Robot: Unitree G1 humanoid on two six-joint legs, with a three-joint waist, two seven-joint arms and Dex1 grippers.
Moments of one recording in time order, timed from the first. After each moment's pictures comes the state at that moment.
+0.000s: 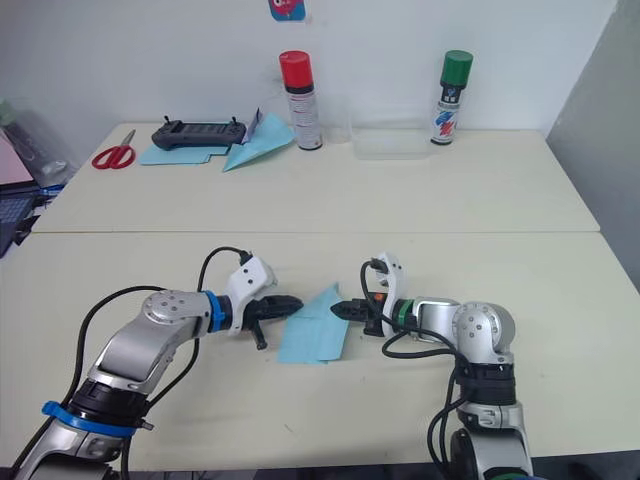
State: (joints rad) left arm -0.34 0.66 -0.17 -0.08 -0.22 0.54 -0.90; right arm -0.50 -0.06 -0.14 -0.11 0.80 1.44 0.29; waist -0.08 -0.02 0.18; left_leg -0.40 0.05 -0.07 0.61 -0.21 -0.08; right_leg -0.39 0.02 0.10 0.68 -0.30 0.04
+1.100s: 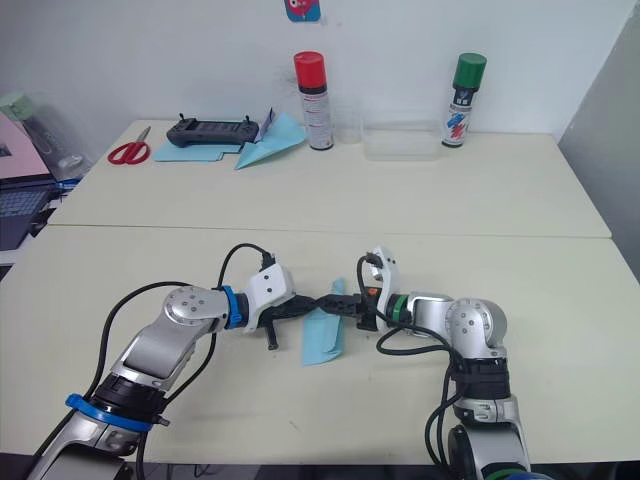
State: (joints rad) left arm -0.39 0.61 -0.25 0.00 -0.07 0.31 -0.95; right arm -0.53 -0.04 -0.13 -0.08 0.82 1.38 0.34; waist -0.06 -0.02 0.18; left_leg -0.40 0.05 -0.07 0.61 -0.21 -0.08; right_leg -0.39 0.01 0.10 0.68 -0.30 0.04
